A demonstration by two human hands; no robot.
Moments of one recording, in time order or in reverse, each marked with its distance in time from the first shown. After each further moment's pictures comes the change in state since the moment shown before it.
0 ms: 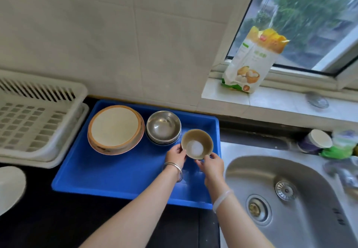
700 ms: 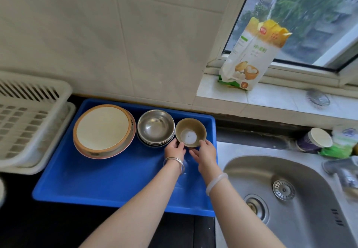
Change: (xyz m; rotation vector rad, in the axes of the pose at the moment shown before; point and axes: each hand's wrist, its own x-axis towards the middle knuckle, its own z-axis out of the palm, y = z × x) left_hand 0.031 0.000 0.030 -0.238 0.066 -0.019; right_hand 0.036 -0.023 0.022 0.184 -0.097 0.126
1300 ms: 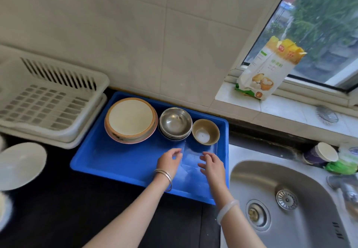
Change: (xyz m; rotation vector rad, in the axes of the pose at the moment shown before) left_hand -0.068 0.023 -0.090 0.659 -0.035 0.221; right_hand -0.063 0.039 -0.029 -0.503 -0.136 -0.325
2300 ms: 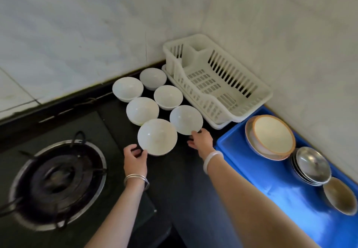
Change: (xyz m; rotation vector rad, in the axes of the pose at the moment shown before) left_hand -0.168 -0.206 -0.320 -0.589 1.104 -0.342; right_hand -0.169 -0.016 0.372 -0.453 -0.644 -0.018
